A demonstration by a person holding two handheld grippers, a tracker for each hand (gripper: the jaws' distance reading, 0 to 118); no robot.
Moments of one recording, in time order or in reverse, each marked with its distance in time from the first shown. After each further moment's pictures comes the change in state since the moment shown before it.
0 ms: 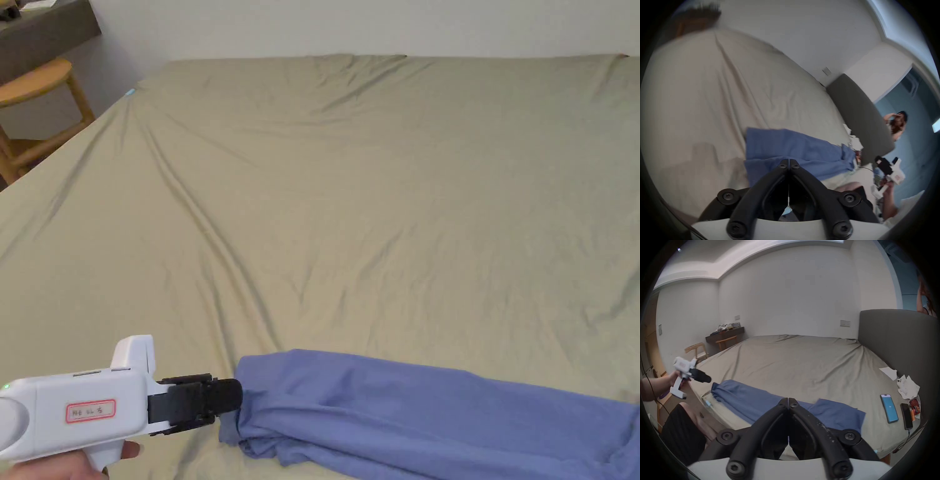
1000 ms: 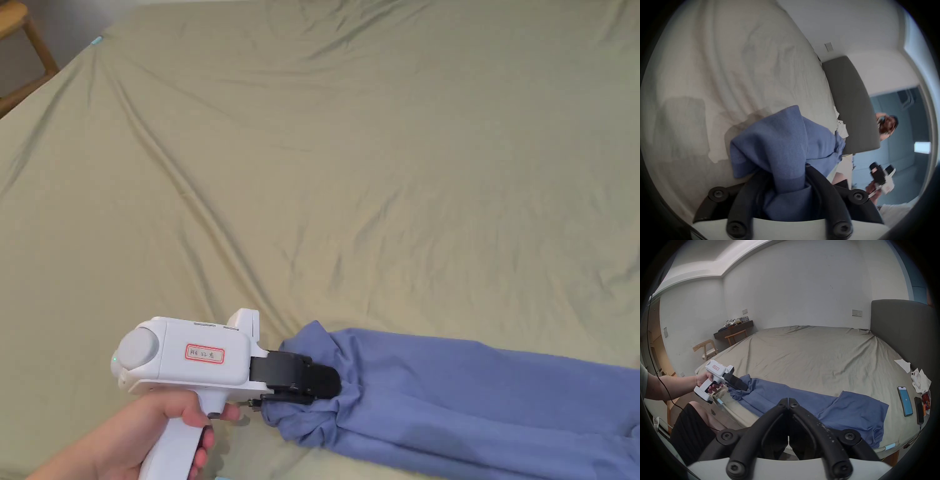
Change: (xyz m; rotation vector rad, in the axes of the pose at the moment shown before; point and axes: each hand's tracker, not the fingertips) left arm -0.025 0.026 -0.133 -0.264 -0.096 0.080; right arm -0.019 -0.013 -0.022 -0.076 0.090 -0.047
